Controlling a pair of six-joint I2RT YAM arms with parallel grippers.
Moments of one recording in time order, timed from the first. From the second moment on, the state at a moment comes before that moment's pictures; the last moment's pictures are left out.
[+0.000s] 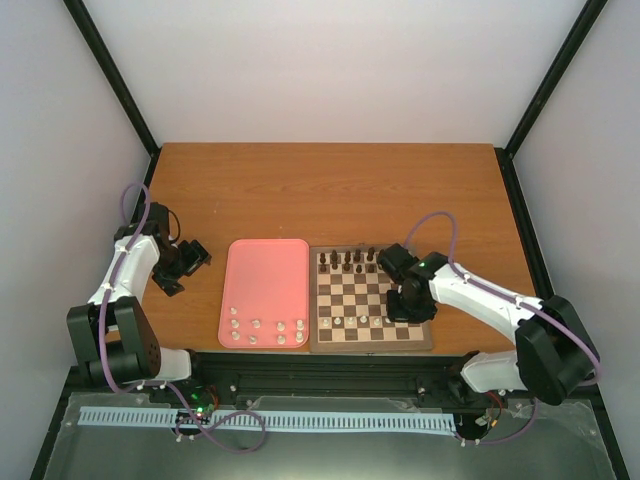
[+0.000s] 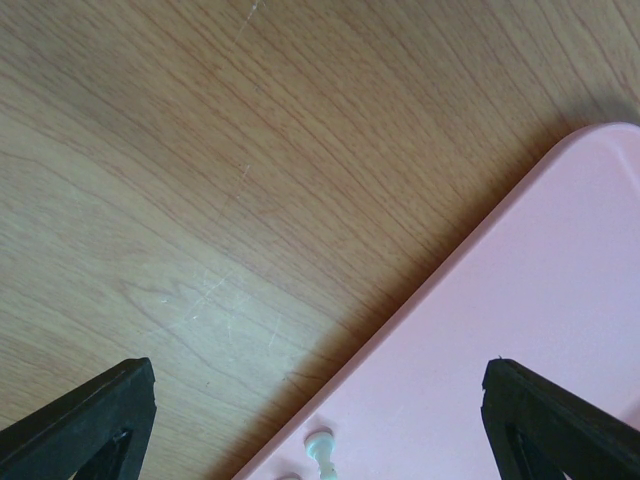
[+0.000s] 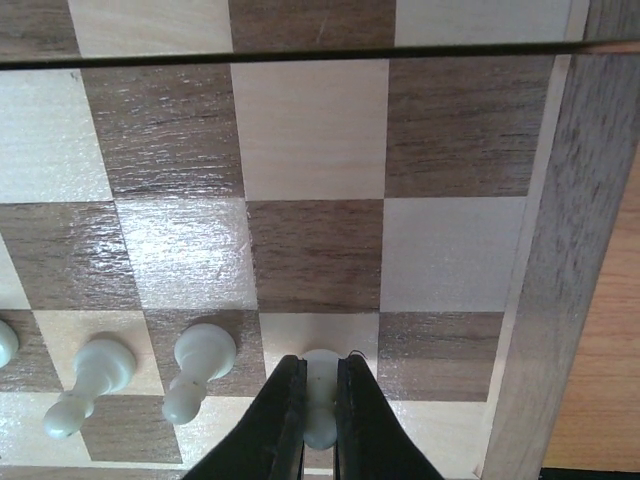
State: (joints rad) left arm 0.22 1.35 0.94 -0.98 0.18 -0.61; right arm 0.65 1.32 0.77 -0.97 -0.02 0.67
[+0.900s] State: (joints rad) left arm 0.22 1.36 0.94 -0.98 0.18 -0.61; right arm 0.65 1.36 0.81 -0.97 0.04 0.67
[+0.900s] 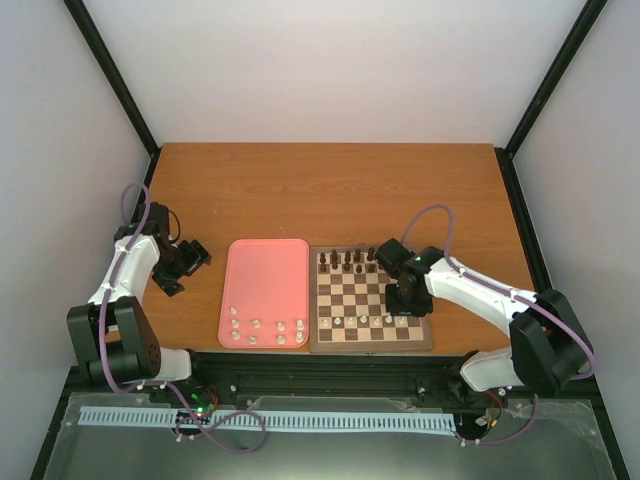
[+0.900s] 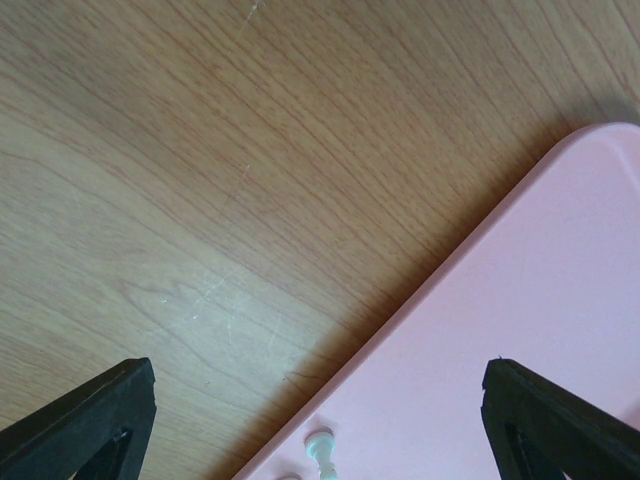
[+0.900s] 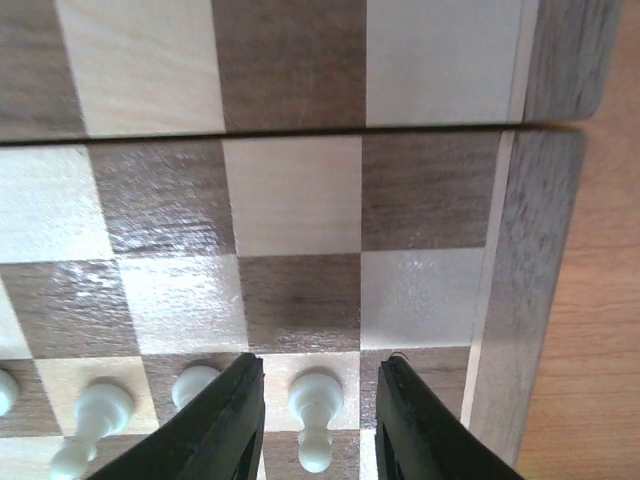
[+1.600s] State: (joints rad) left arm 0.22 1.36 0.94 -0.98 0.19 -0.61; right arm 0.90 1.67 1.48 -0.99 0.18 0.55
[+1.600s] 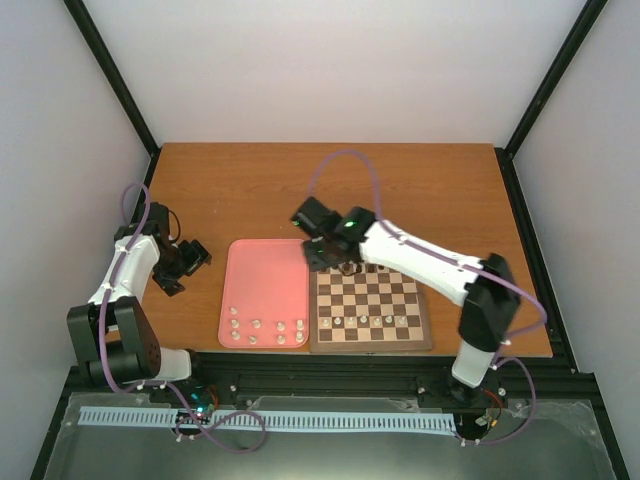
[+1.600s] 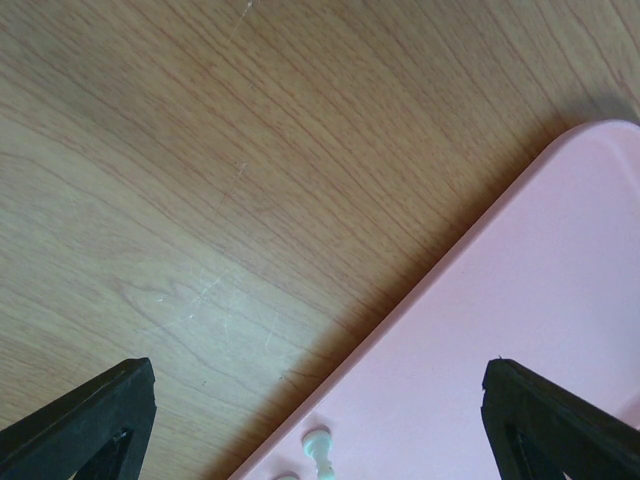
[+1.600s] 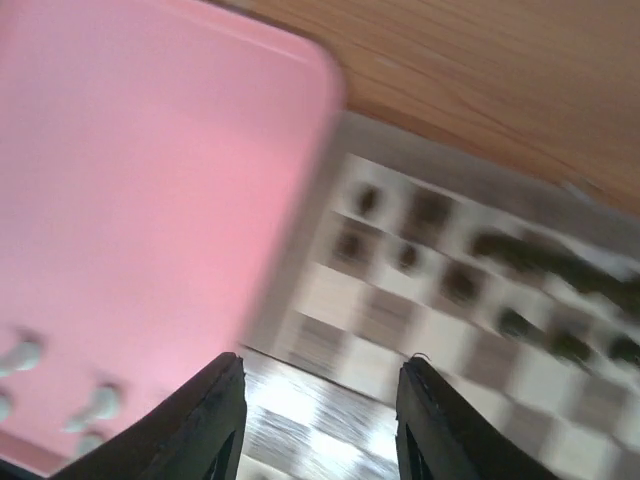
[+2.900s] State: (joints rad) left arm 0.22 1.35 0.96 -0.98 0.19 -0.61; right arm 1.15 2.48 2.19 -0.88 -0.30 0.24
